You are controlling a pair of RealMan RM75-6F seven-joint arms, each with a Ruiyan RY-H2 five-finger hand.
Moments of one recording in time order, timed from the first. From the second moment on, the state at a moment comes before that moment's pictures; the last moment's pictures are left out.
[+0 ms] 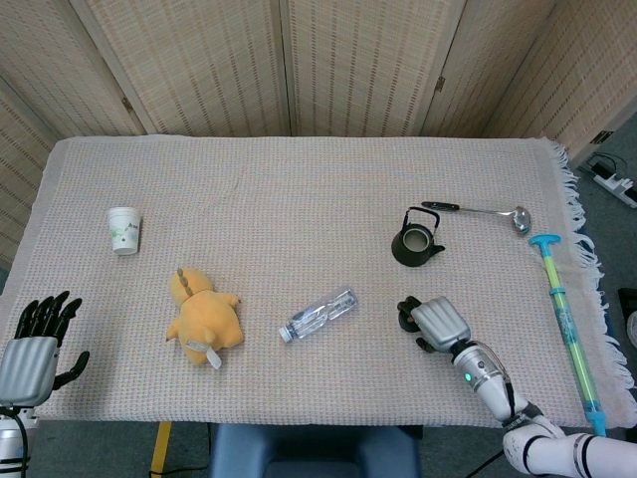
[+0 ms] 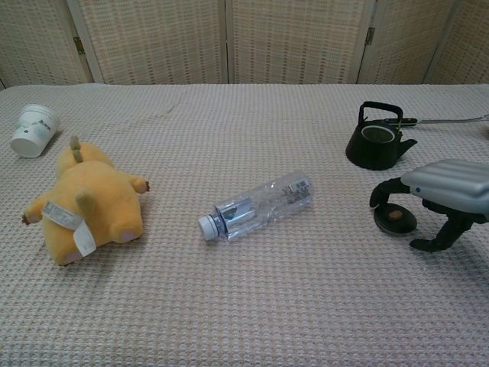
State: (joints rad) left arm -0.10 -1.22 -0.05 -1.55 1.48 1.49 0.14; right arm 0.55 -1.41 0.05 -1.53 -1.23 0.87 -0.45
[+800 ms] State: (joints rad) left arm -0.11 -1.23 -0.05 -1.53 1.47 1.48 0.12; right arm 0.58 -1.44 0.04 -1.51 -1.18 0.89 -0.46
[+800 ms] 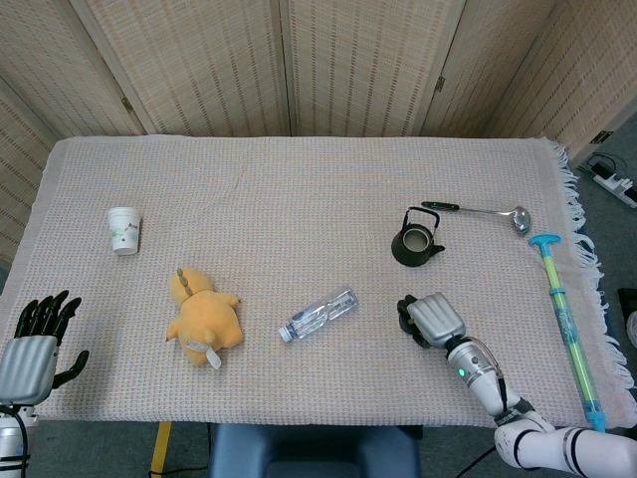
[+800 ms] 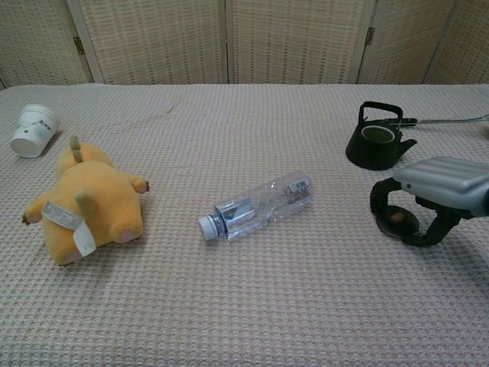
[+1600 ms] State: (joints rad) left arm -0.10 -1.22 -0.05 -1.54 1.48 1.49 0.13; right arm 0.68 -1.29 0.20 -1.55 -1.02 0.89 -0.44
